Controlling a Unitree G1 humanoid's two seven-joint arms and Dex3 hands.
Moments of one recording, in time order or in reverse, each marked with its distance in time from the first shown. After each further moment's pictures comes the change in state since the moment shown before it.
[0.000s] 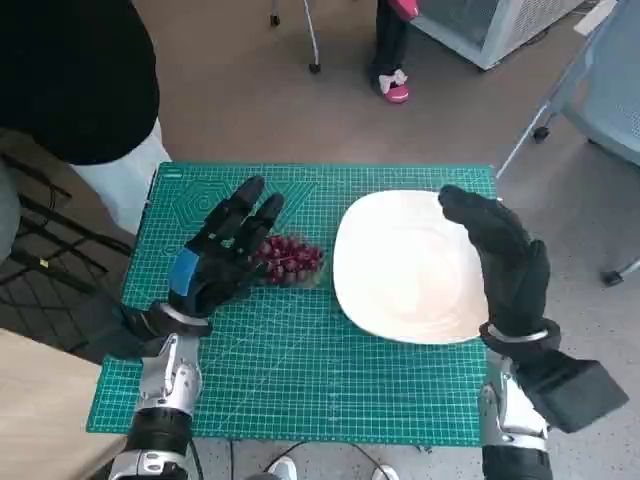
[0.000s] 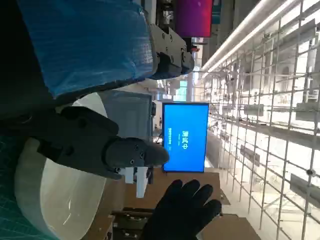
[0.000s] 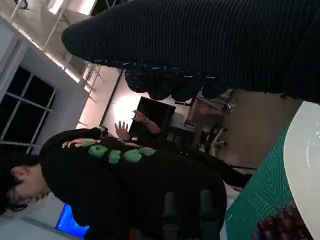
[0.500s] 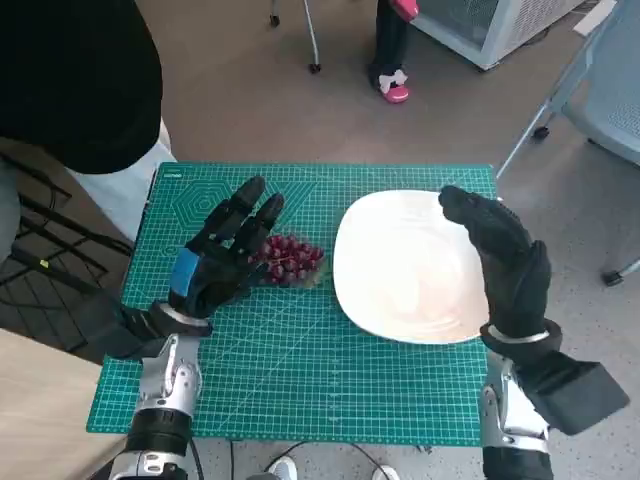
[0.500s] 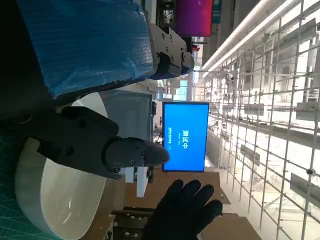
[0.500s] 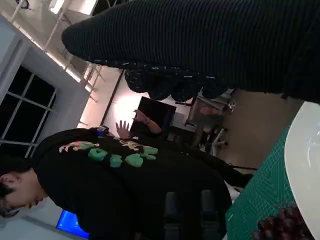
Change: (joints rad) left arm 0.005 0.000 -0.002 -0.010 -0.005 0.013 -0.002; right arm 0.007 0.000 0.001 -0.015 0.000 0.009 0.000
